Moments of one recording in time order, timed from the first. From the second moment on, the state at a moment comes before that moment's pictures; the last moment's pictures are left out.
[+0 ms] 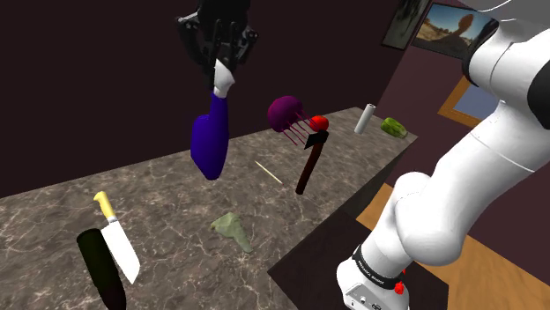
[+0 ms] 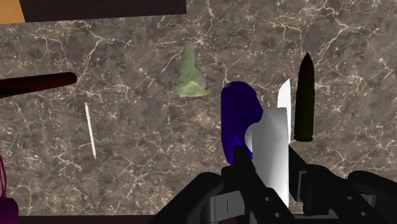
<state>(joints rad) 0.30 -0.15 0.30 -1.61 0.02 1.47 0.69</state>
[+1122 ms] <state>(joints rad) 0.59 0.22 0.57 -1.01 -0.15 1.20 1.18</state>
